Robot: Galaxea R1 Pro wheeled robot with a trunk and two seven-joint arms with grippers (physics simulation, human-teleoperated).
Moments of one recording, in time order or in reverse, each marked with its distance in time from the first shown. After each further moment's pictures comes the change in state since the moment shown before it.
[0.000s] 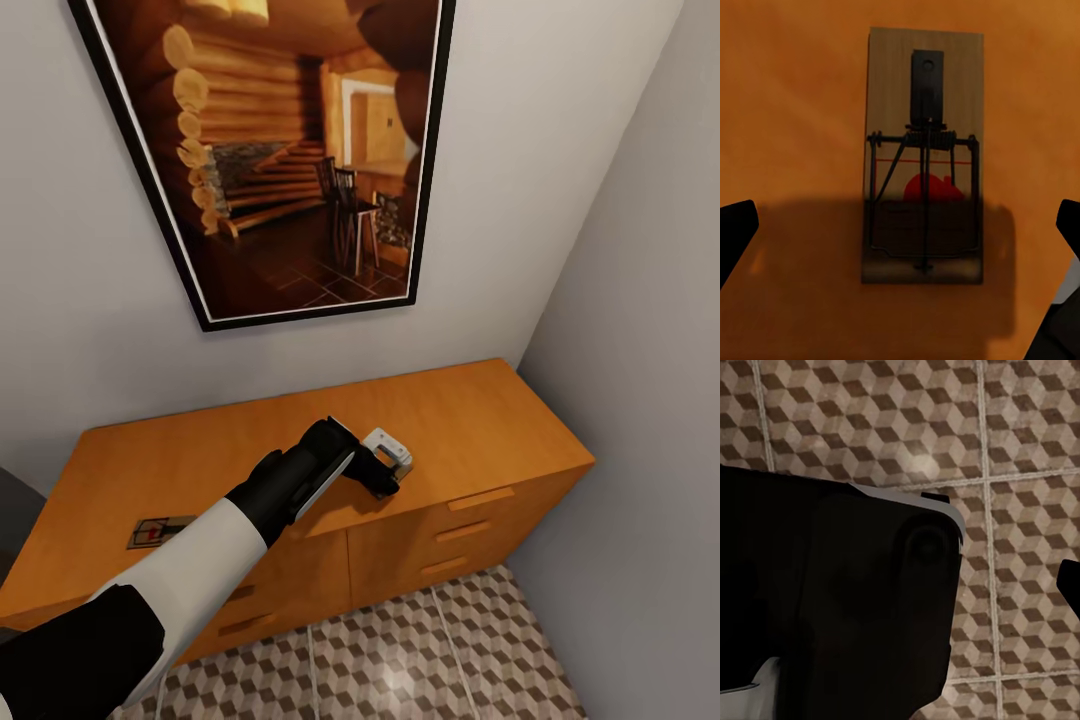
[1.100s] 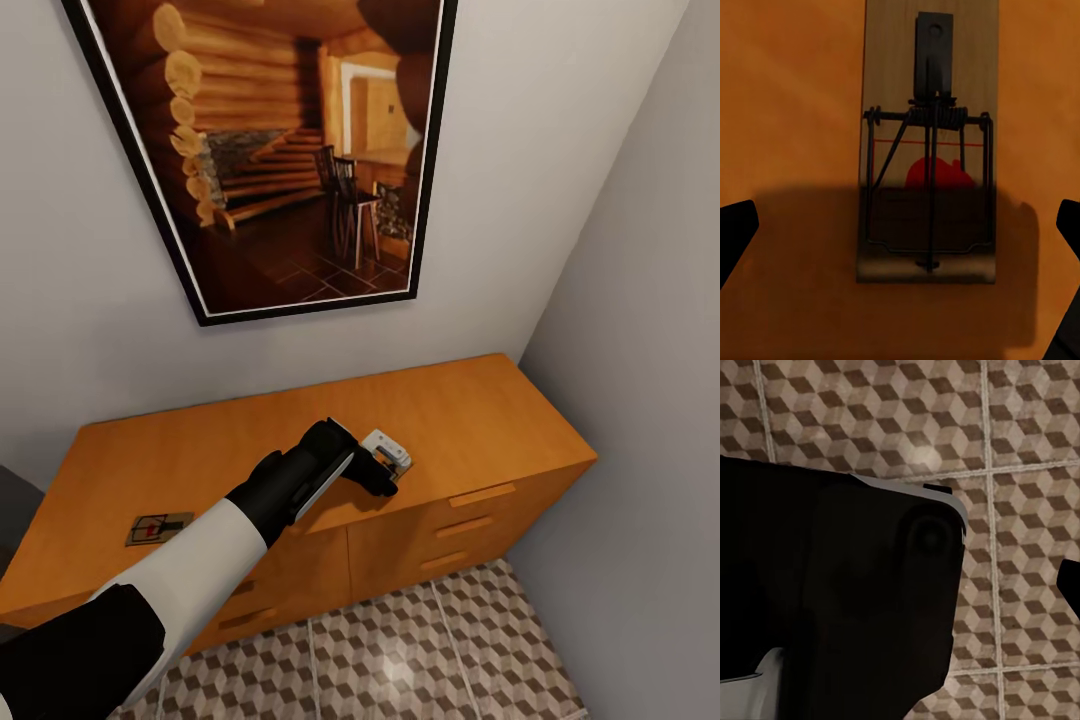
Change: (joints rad) left arm 0.000 0.000 0.000 0.013 0.000 0.000 0.000; right arm 0.000 0.002 0.000 0.000 0.000 0.000 0.000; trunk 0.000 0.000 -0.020
